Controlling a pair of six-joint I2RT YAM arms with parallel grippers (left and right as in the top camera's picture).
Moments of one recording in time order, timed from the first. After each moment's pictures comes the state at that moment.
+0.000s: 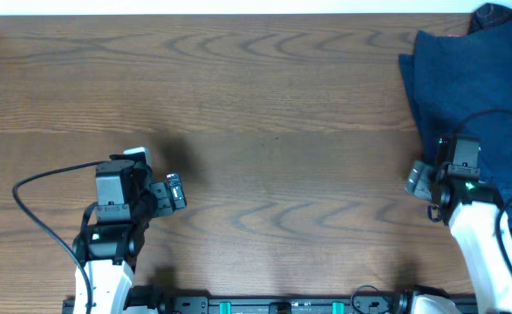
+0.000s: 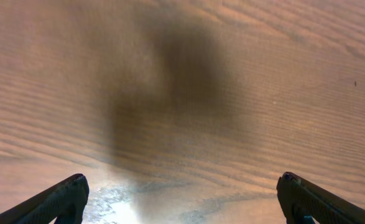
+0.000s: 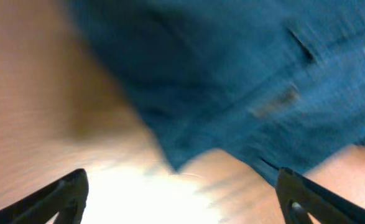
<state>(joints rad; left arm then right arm) 0.04 0.89 0.57 -0.62 0.09 -0.20 -0.15 1.25 0.69 -0.63 0.36 0.26</state>
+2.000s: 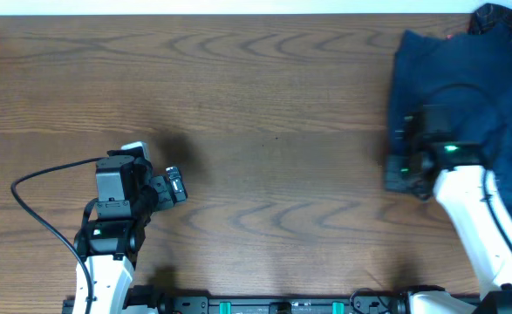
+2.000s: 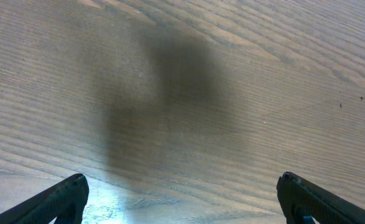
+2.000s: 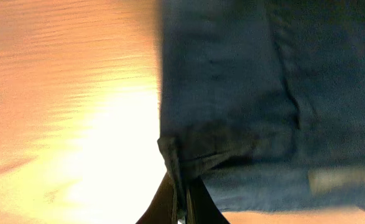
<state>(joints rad) 0.04 0.91 0.57 -0.55 0.10 -0.25 0.13 1.38 0.96 -0.93 0.02 0.21</state>
